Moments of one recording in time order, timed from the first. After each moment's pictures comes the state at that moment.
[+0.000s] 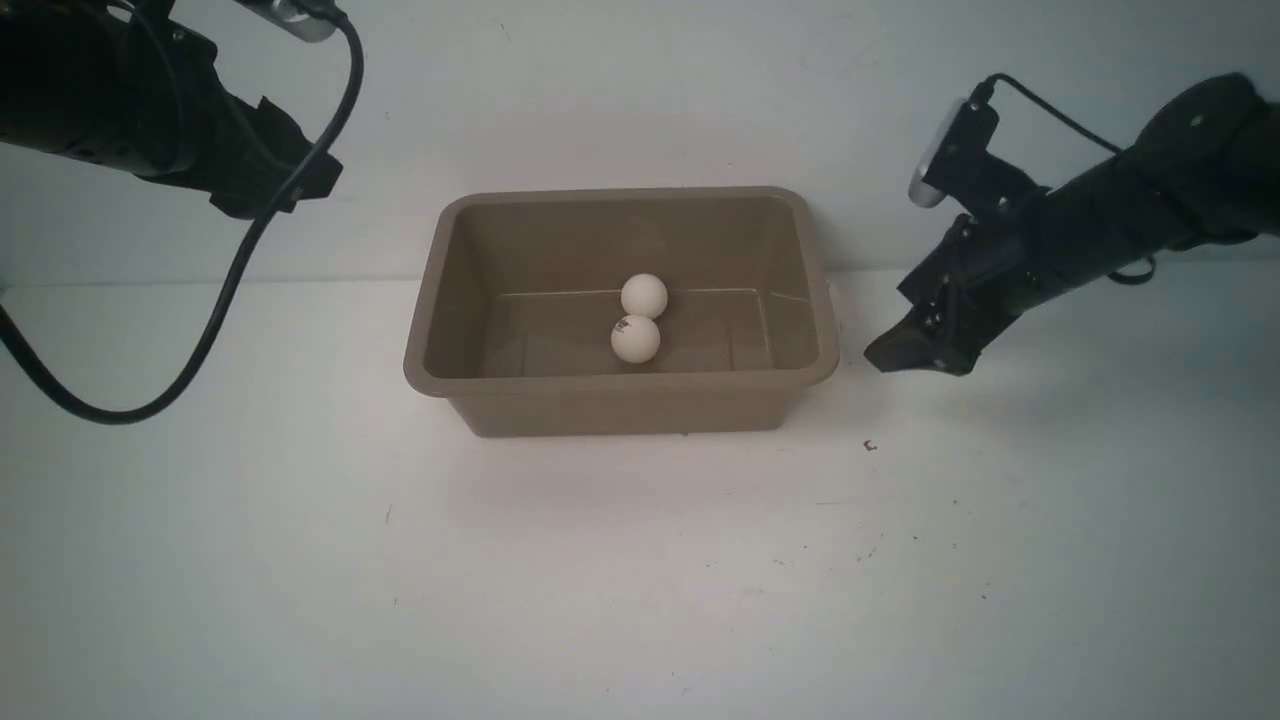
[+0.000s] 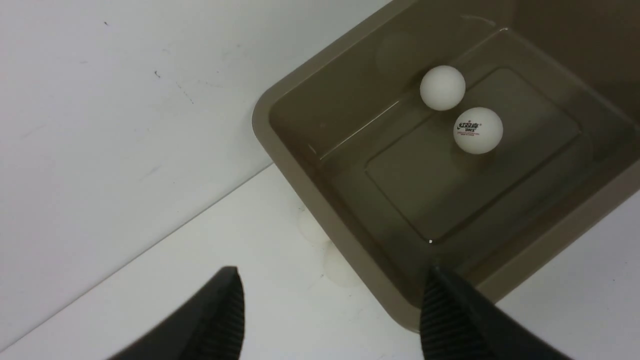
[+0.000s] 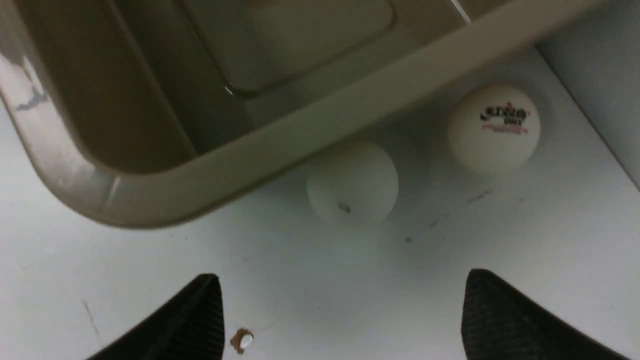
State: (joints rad) right arm 0.09 2.06 -1.55 0.77 0.87 -1.49; left arm 0.02 1.54 -1.40 -0.52 0.73 0.89
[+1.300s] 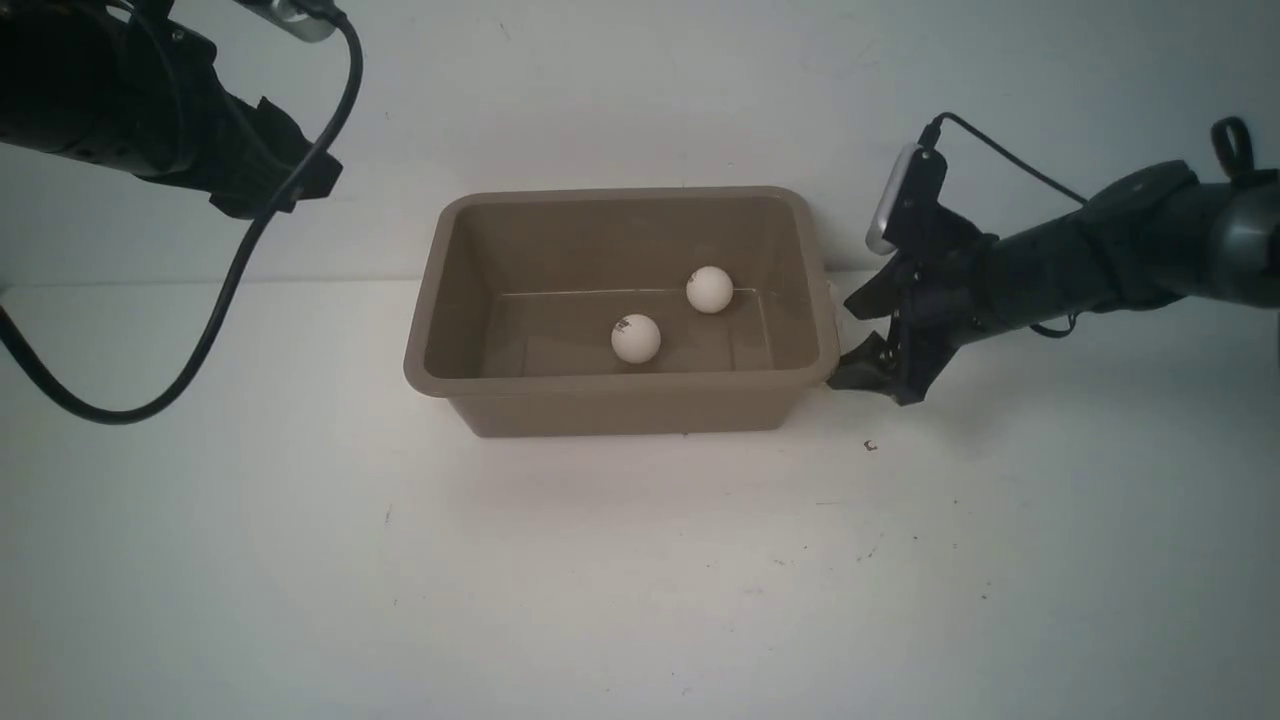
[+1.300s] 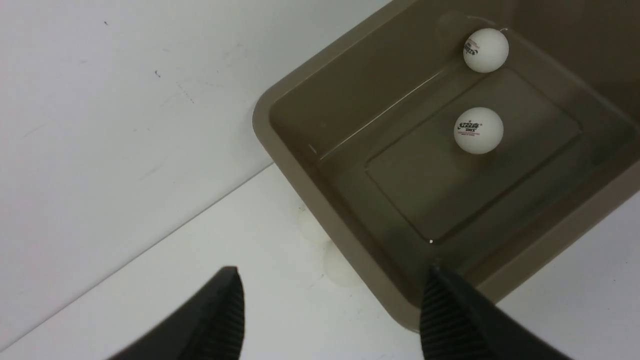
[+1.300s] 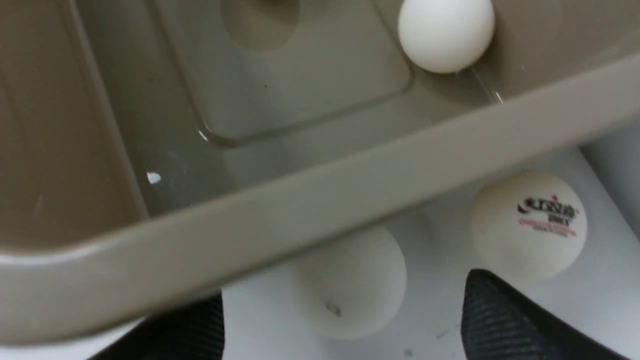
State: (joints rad) right arm 0.11 2.19 -1.55 1.06 0.77 -1.88; left arm 0.02 1.54 -1.40 -0.52 0.73 0.89
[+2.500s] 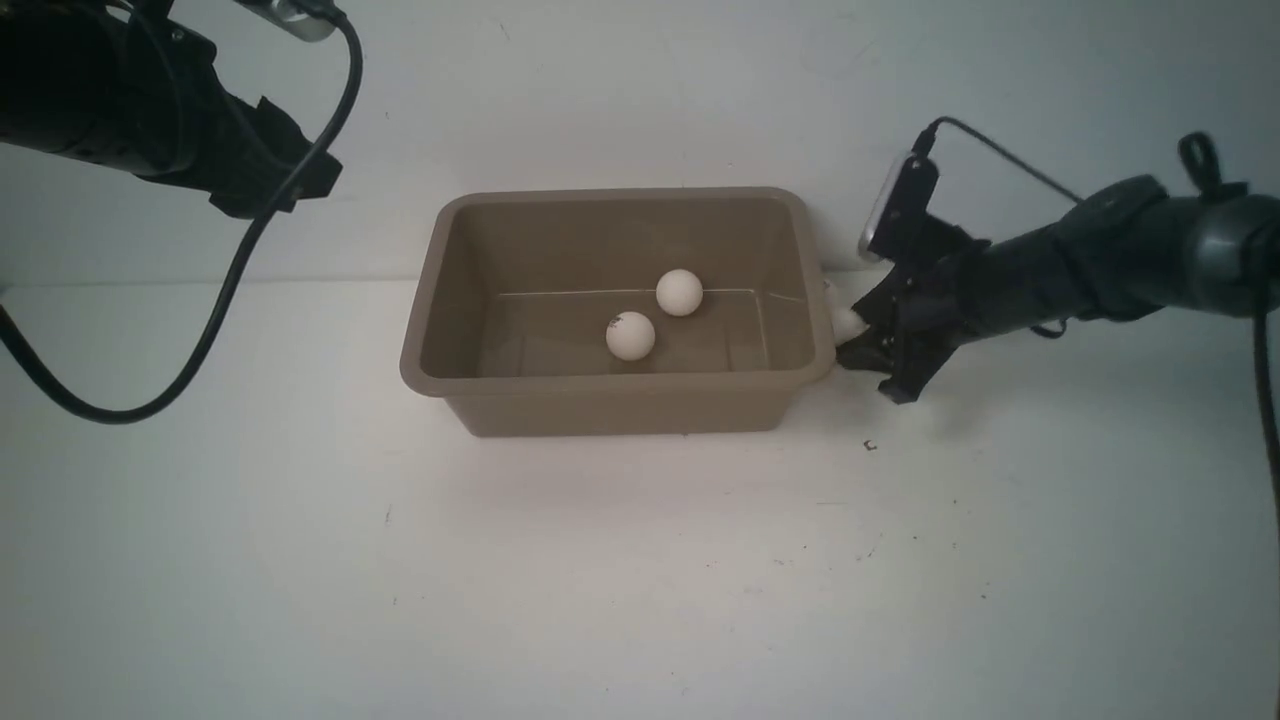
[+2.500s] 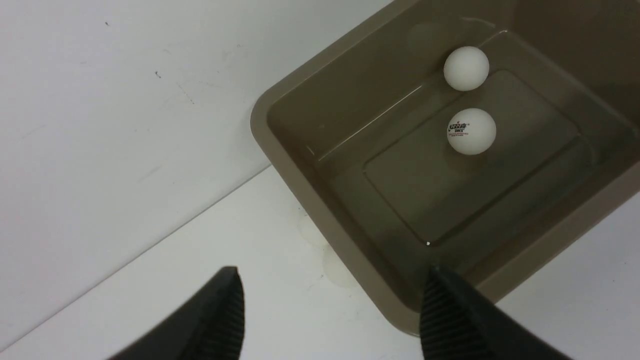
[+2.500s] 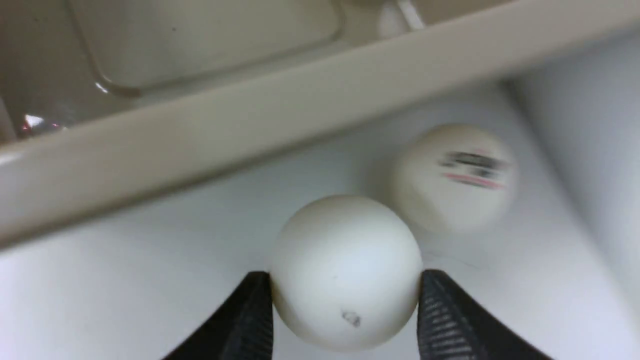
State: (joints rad) right arm 0.11 2.18 -1.55 0.99 0.65 -1.84; left arm 0.02 1.54 -1.40 -0.52 0.73 0.89
